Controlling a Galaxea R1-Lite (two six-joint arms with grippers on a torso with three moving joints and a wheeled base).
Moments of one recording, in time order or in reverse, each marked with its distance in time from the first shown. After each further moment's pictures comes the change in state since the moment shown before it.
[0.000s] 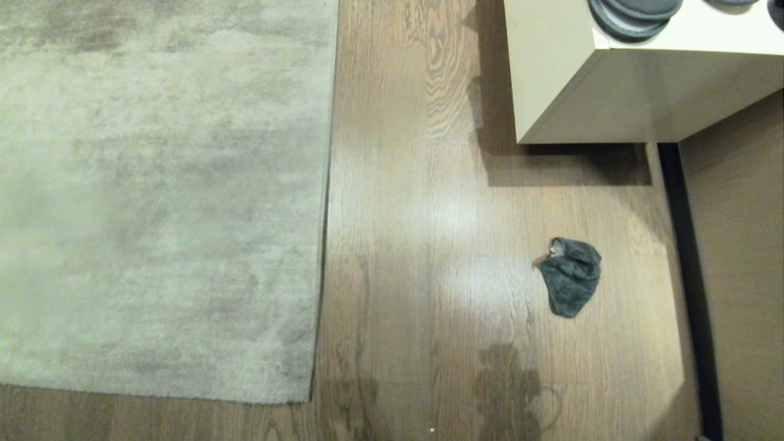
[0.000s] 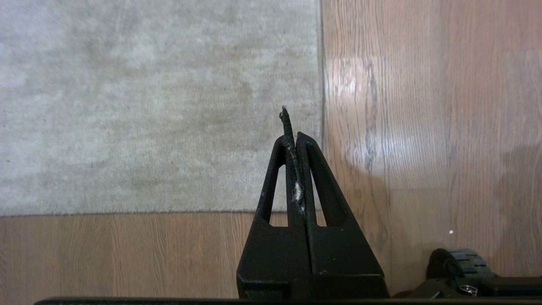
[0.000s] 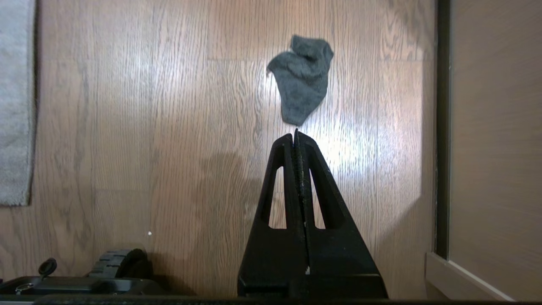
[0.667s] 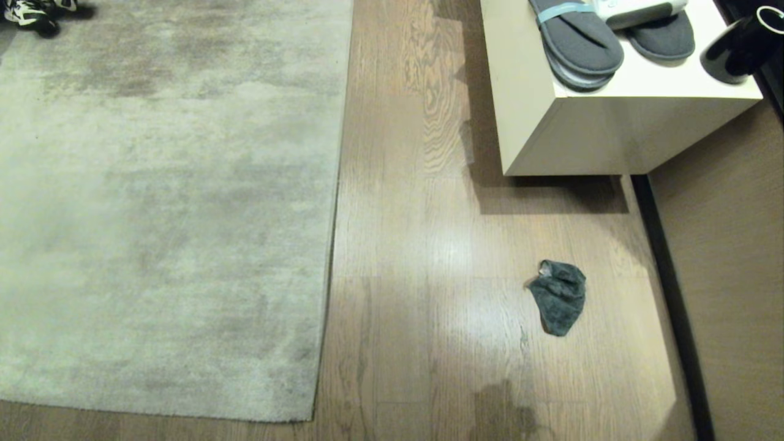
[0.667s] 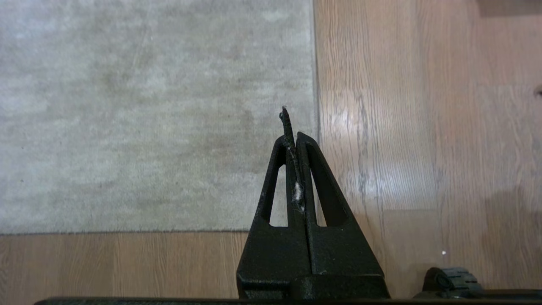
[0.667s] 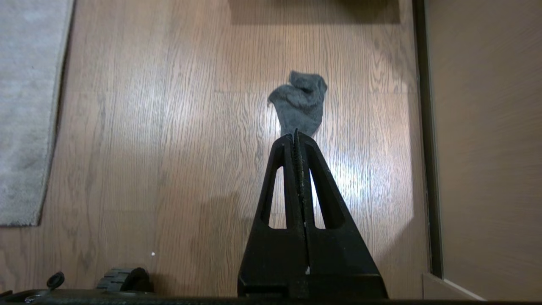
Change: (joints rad) left arm 0.000 0.000 0.000 0.000 -0.003 -0.009; right arm 0.000 0.000 0.000 0.000 0.000 0.000
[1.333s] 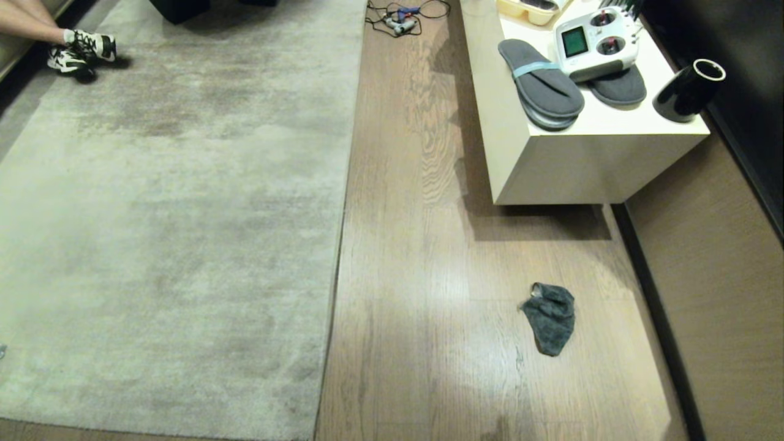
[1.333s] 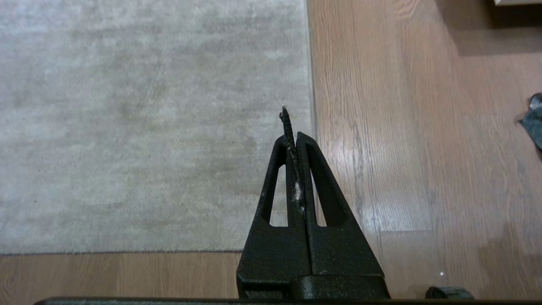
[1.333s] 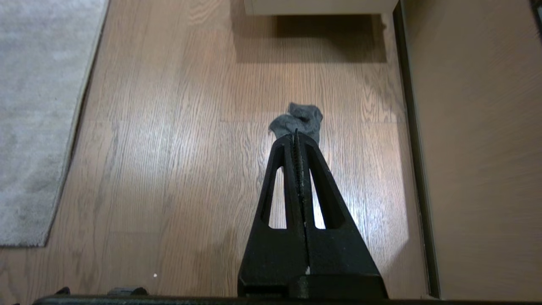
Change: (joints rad) left arm 0.000 0.000 0.000 0.000 0.000 0.000; right arm 0.000 0.000 0.000 0.000 0.000 0.000
